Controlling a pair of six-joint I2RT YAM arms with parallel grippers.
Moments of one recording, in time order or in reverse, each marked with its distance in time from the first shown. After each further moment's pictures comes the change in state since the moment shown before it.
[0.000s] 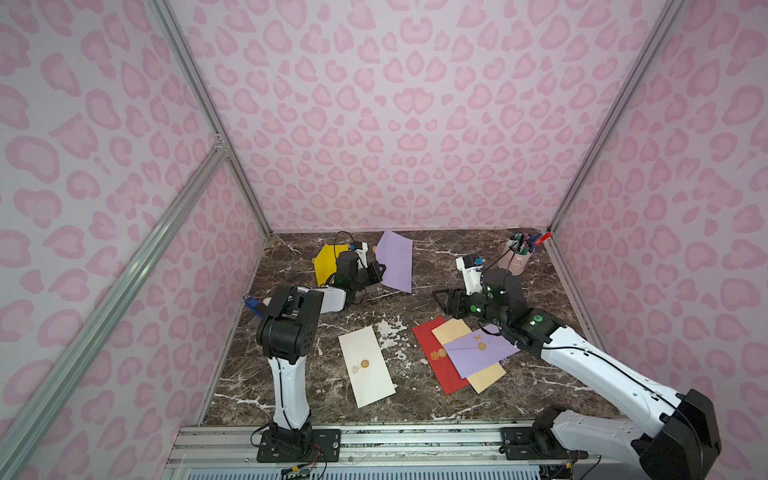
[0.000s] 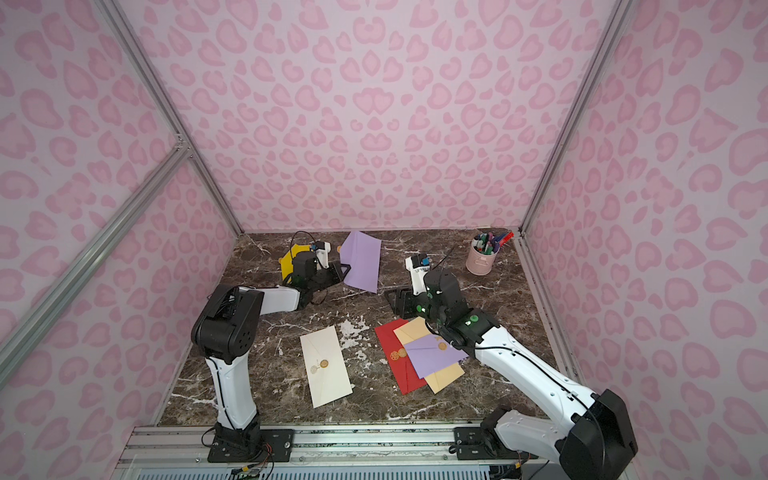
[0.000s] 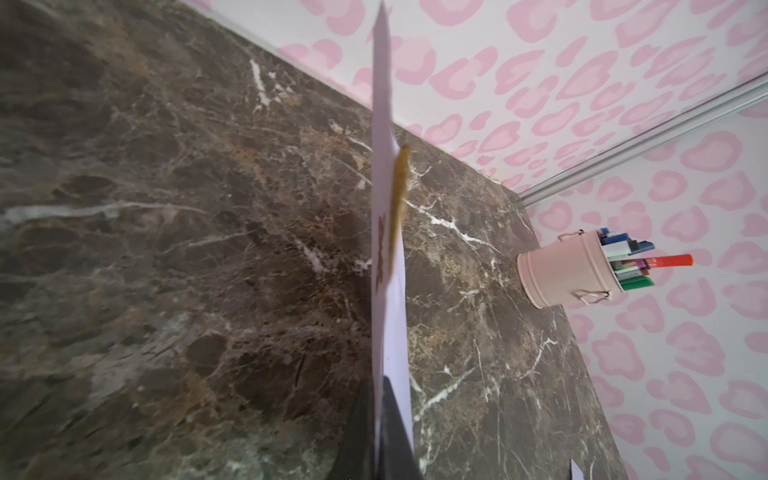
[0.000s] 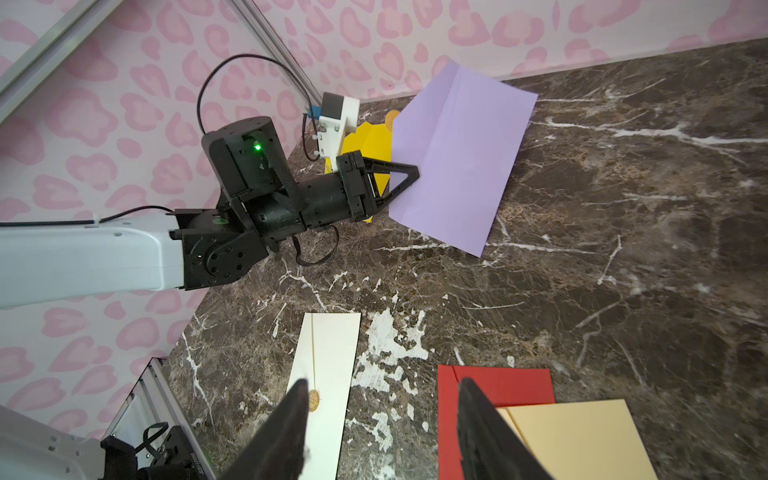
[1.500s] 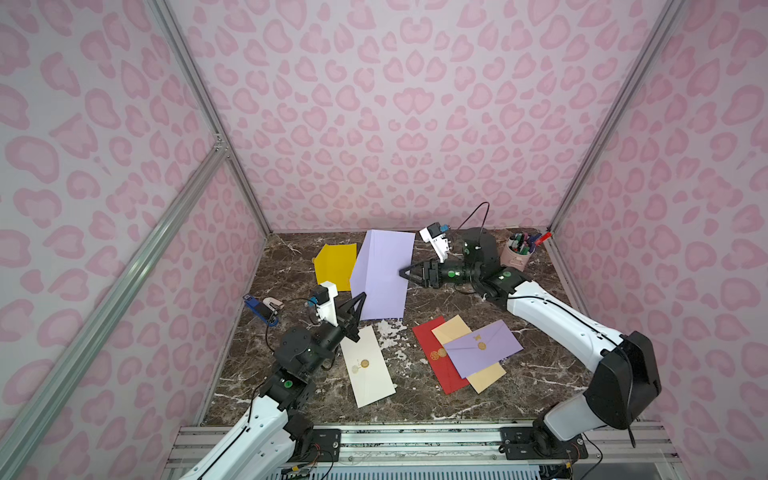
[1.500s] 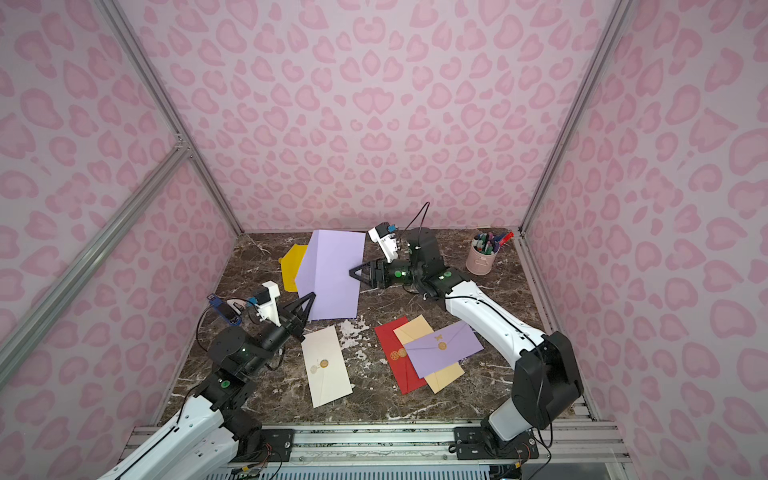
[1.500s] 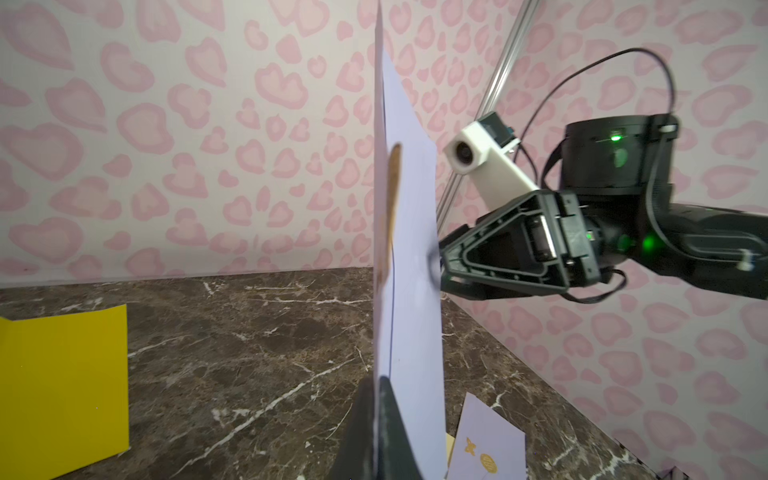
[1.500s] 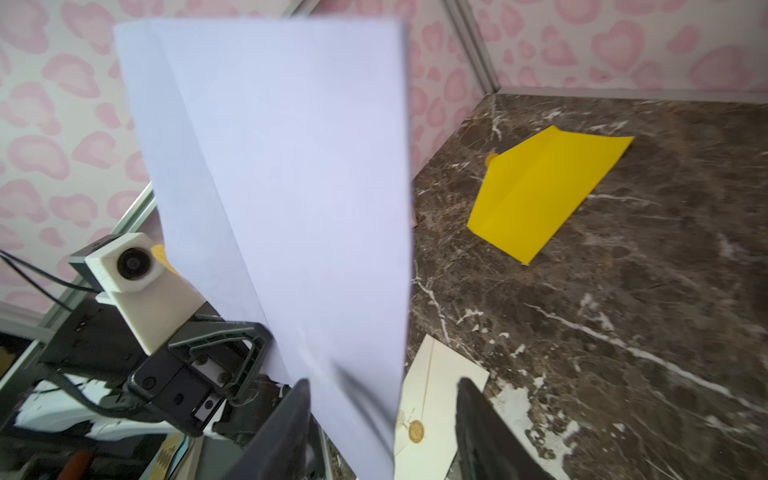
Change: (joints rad) left arm -0.216 -1.357 -0.709 -0.128 -0.278 0.296; right arm -0.068 0.351 0.372 0.068 -0.490 -0.061
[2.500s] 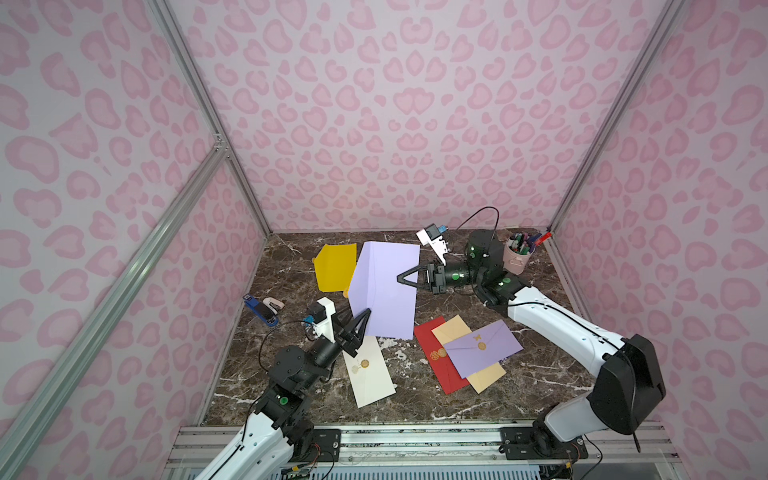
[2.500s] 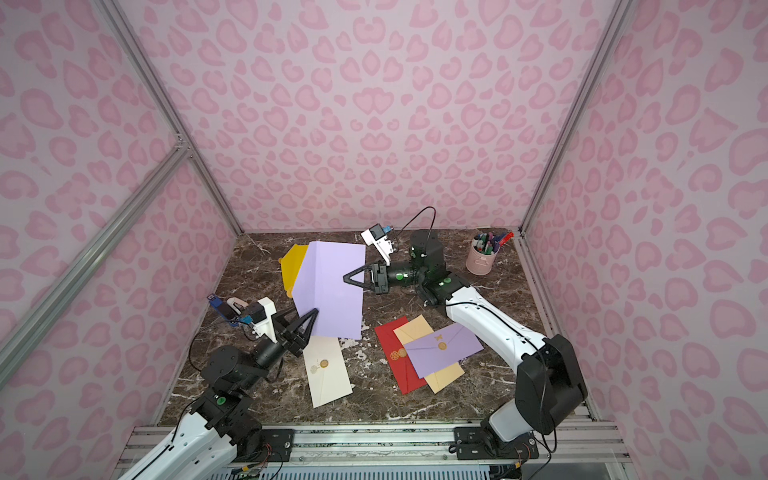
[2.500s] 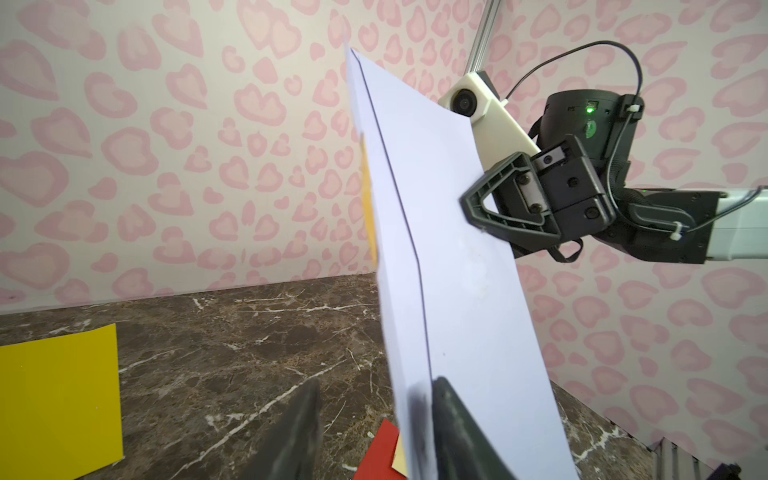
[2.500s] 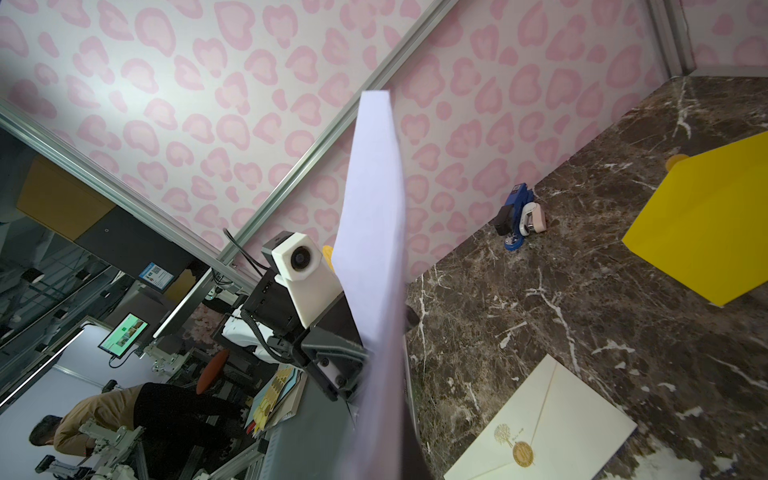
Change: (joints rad) left arm -0.069 -0.181 -0.128 0.044 0.032 0.047; right arm 0.017 -0.002 -0.055 0.306 -0.380 0.202
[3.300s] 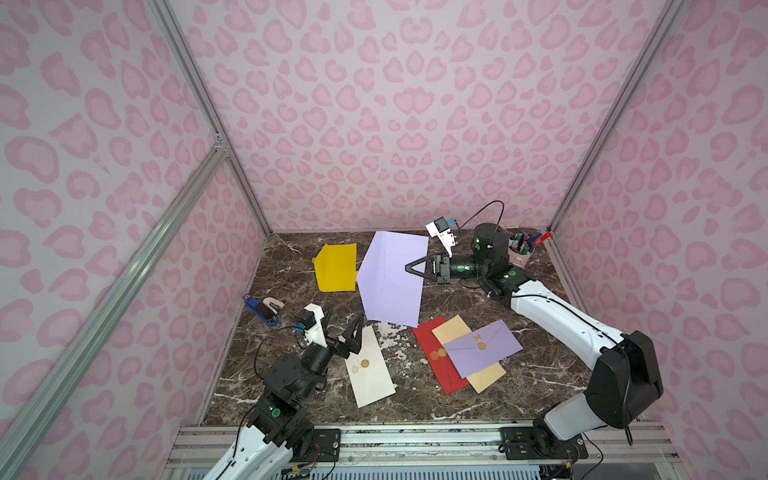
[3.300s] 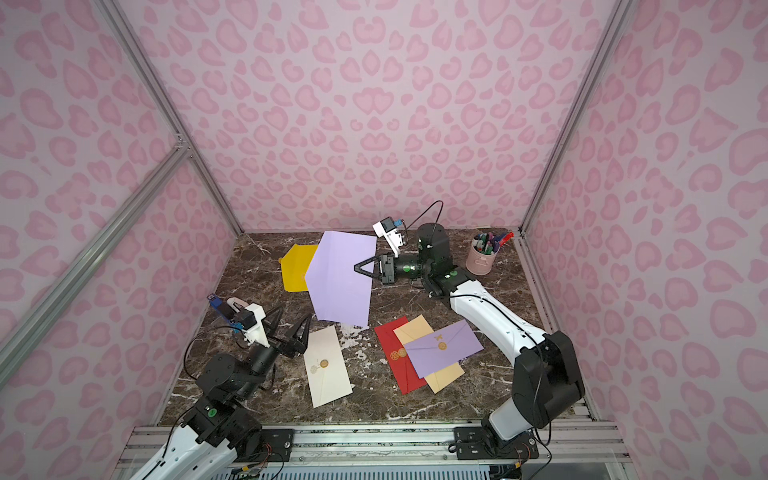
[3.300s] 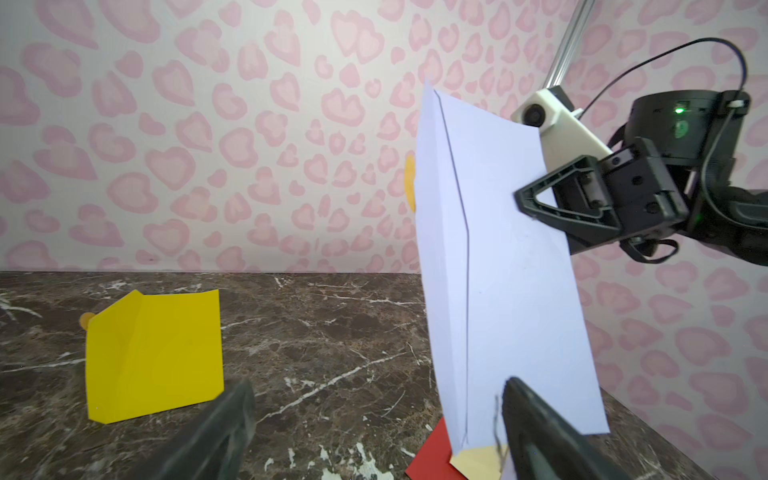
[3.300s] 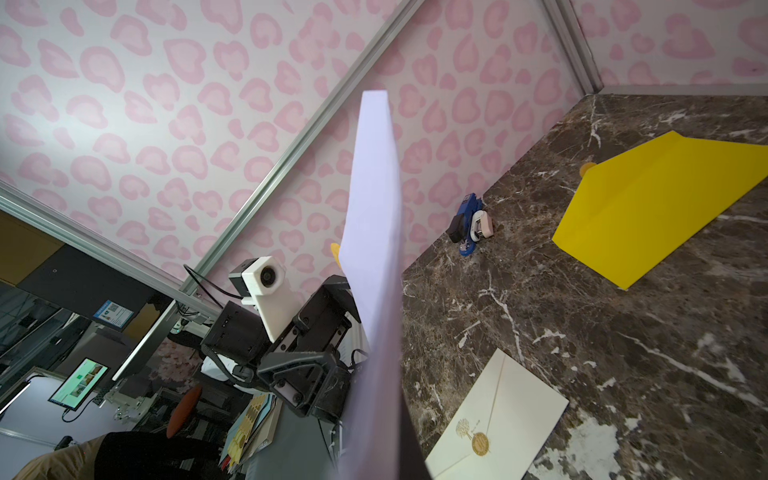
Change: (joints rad) left arm -0.025 -0.156 -0.028 -0.188 -0.232 0.032; right arm -0.074 0.028 0.032 -0.076 0.039 -0.031
